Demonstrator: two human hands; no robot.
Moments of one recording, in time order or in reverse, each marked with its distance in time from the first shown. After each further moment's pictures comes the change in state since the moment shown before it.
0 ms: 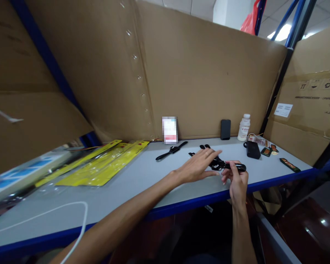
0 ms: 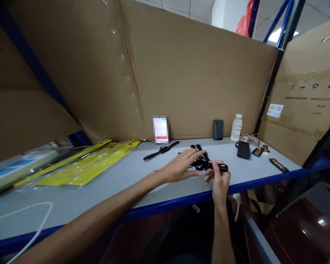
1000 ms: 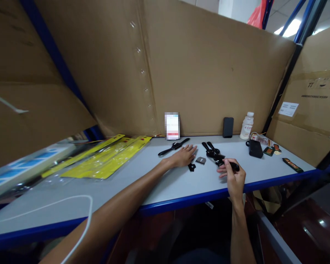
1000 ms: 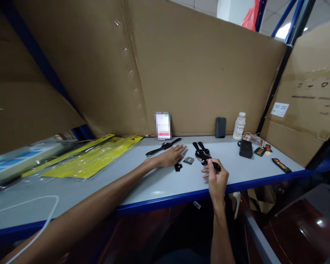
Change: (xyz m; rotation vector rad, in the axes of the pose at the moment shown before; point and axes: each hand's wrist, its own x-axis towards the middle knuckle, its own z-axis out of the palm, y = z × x) left_hand -0.044 -0.100 0.036 0.122 -0.465 -0.554; right_hand -0.002 0.012 0.005 -0.271 -0.024 -0.090
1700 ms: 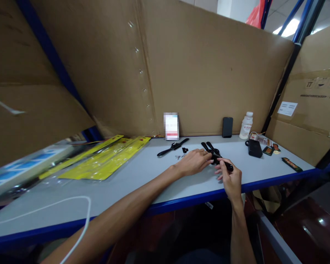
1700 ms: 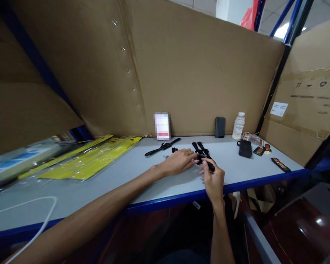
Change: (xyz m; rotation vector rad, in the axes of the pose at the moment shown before) left_hand -0.026 0.083 -0.043 0.079 0.265 0.359; right_hand -0.001 -0.002 0.002 -0.138 -0.138 -0.027
